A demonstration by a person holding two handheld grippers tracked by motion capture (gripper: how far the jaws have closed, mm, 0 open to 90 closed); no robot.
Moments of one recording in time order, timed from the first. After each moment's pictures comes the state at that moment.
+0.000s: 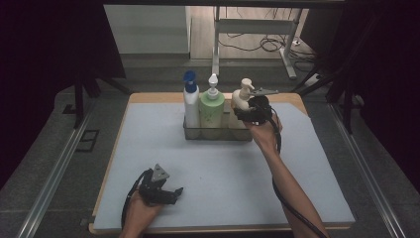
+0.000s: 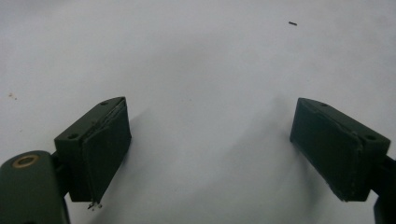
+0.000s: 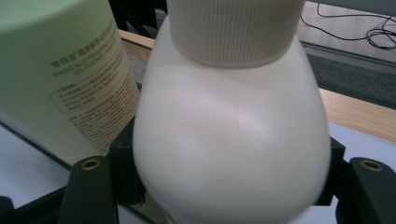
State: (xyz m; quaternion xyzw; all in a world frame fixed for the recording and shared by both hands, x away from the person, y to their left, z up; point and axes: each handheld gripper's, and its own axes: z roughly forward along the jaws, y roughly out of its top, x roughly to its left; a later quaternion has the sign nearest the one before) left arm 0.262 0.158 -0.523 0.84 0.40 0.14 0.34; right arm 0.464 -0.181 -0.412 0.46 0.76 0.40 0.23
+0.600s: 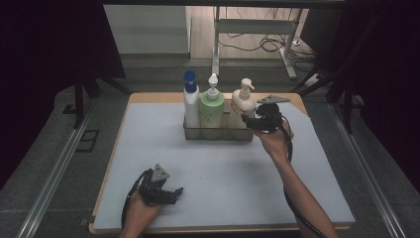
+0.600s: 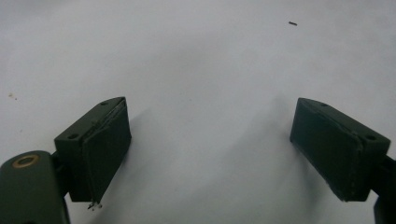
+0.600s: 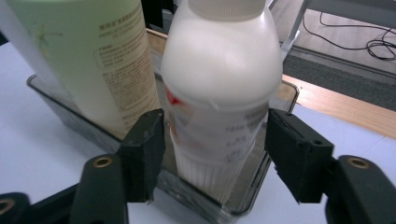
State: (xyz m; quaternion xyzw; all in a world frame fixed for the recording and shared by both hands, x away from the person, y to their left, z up) left arm 0.262 0.157 -0.523 0.84 0.40 0.14 0.34; right arm 0.428 -0.204 -0.403 0.43 0.77 0.41 0.24
